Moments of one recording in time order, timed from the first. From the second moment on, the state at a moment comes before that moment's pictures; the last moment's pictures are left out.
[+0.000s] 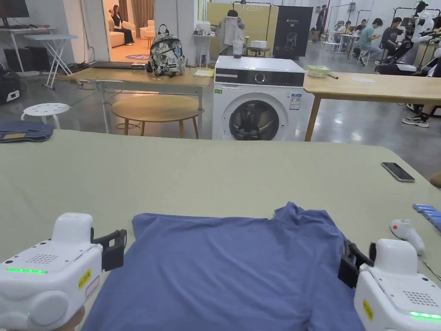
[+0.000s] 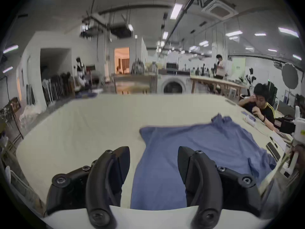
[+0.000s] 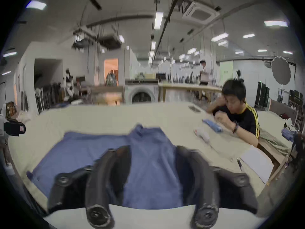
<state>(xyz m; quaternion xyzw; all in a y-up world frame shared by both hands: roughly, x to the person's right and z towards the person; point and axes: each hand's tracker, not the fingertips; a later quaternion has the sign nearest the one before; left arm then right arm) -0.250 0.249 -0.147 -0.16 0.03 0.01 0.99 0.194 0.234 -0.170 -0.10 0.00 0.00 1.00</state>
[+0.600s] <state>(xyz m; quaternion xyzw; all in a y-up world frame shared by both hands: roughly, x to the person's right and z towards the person) -0.243 0.243 -0.132 -0.24 0.05 0.01 0.97 0.162 0.232 -0.170 -0.09 0.03 0.01 1.00</state>
